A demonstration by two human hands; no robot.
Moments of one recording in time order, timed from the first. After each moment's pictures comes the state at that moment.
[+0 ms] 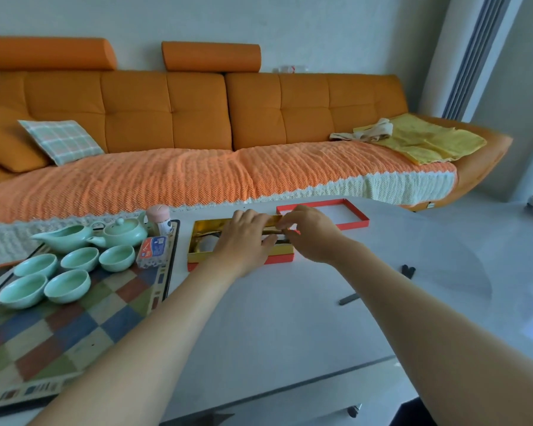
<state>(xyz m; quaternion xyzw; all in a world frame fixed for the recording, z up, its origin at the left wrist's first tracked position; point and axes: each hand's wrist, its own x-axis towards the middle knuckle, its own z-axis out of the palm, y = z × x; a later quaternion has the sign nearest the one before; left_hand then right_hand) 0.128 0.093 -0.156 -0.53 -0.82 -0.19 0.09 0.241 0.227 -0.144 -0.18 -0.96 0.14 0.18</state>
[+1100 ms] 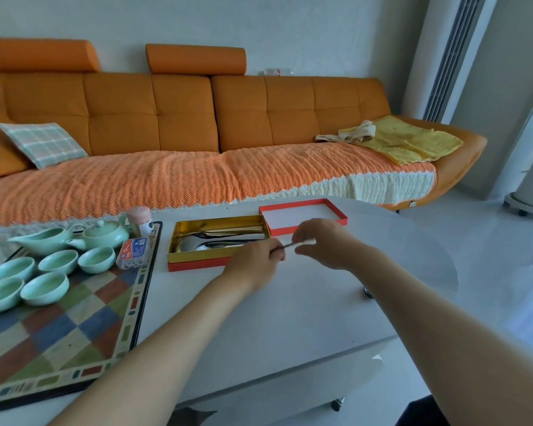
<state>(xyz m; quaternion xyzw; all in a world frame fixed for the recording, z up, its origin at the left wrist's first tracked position) 0.185 0.110 -0.175 -0.52 -0.80 -0.30 -0.06 0.308 0.249 -0.141 -0.23 -0.95 0.16 0.11</state>
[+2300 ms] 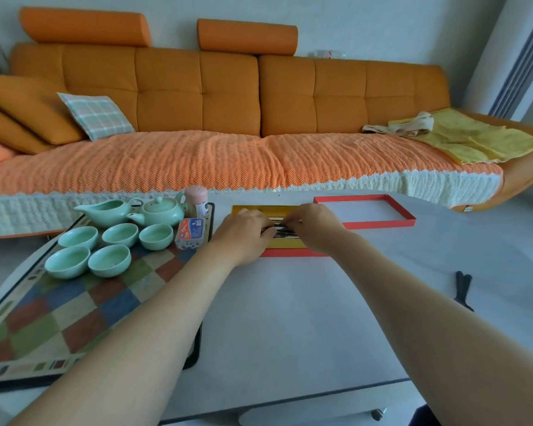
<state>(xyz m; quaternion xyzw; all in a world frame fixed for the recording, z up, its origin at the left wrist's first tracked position) 0.055 0.047 -0.180 -0.53 -0.83 -0.18 0.07 0.166 0.188 -0.156 -0.21 -0.96 0.11 0.10</state>
